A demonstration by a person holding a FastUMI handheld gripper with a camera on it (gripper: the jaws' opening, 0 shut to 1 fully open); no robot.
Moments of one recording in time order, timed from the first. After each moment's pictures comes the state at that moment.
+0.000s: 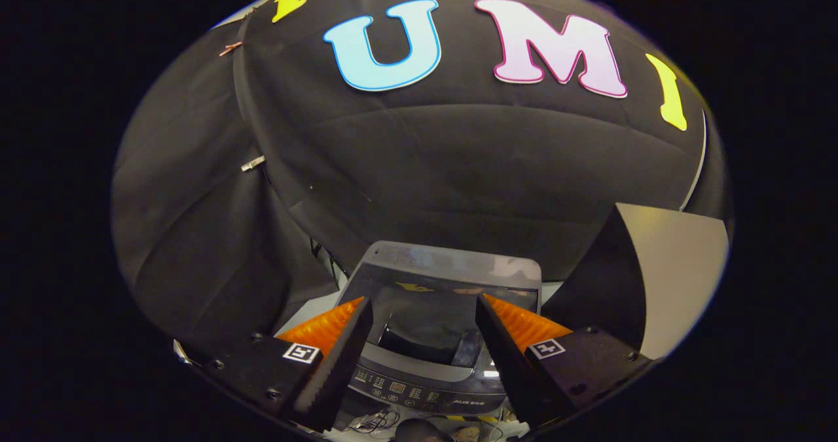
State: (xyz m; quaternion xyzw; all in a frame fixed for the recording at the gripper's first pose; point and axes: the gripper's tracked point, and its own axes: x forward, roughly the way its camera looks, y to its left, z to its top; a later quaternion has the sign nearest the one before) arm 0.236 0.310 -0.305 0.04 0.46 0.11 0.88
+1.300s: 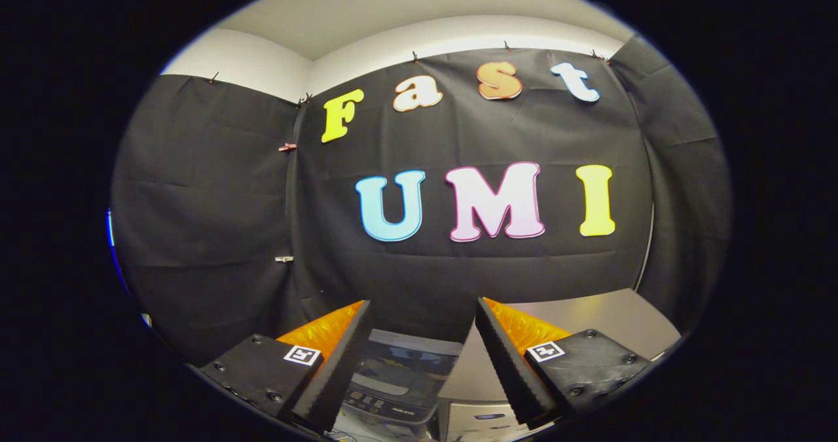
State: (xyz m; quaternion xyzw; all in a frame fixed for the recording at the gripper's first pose) arm 0.102 0.143 -0.066 0.04 0.13 0.11 0.98
